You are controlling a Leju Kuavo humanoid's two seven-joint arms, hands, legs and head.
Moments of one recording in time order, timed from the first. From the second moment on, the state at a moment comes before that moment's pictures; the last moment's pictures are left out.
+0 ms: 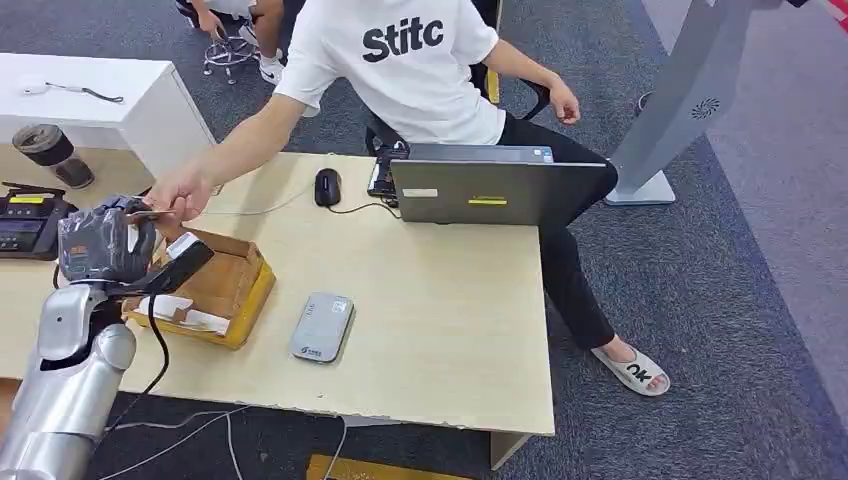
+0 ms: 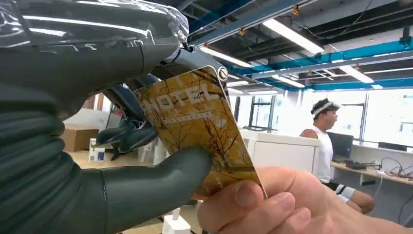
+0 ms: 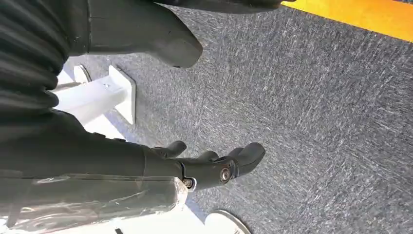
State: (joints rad) left arm -0.36 0.34 0.01 -1.22 -1.19 0.45 0.00; right arm -0.03 0.15 0.03 -0.19 0.77 -0.31 0.17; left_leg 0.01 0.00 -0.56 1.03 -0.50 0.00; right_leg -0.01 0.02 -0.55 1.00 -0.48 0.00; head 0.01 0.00
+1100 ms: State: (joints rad) left arm -0.24 0.33 0.06 -1.54 -0.98 0.39 -0.06; right arm -0.03 0.15 0.00 -0.19 0.77 -0.33 0.17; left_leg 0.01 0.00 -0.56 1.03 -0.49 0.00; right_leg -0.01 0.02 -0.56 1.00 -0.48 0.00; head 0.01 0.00
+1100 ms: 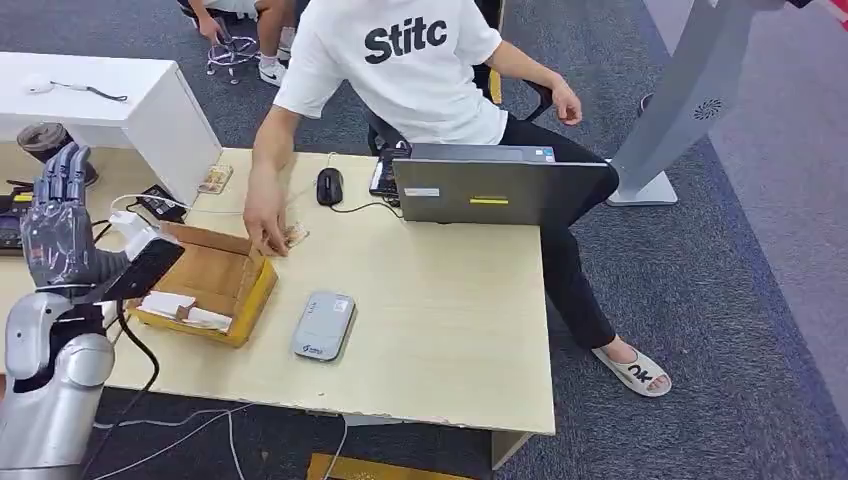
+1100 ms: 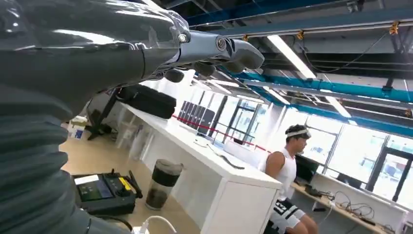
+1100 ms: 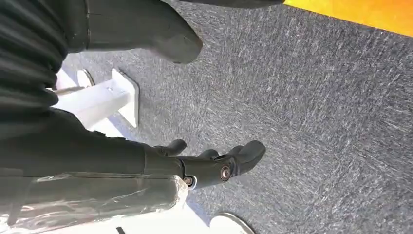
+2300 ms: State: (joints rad) left arm 0.10 0.41 0.08 -1.94 -0.96 0.13 -0.04; right arm -0.02 0.16 -0.08 -0.19 0.73 -0.34 0.17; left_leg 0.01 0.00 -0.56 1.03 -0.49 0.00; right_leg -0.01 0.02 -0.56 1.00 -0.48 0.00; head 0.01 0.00
